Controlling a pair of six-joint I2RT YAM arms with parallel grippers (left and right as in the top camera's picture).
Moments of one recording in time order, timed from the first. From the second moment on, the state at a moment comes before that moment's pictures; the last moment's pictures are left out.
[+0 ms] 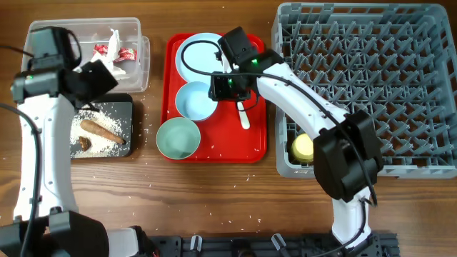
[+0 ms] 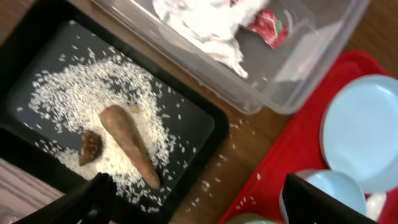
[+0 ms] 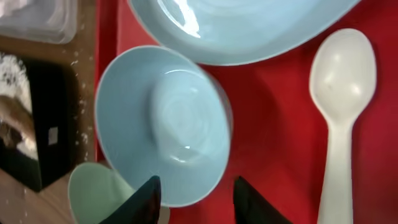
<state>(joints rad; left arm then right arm) 0.22 1.55 1.45 -1.01 -0.04 -0.42 0.56 2.10 1.70 -0.76 -0.31 0.50</state>
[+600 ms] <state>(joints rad) 0.25 1.59 1.45 -0.97 -0.04 -0.43 0.58 2.22 1.70 -0.78 -0.24 0.54</state>
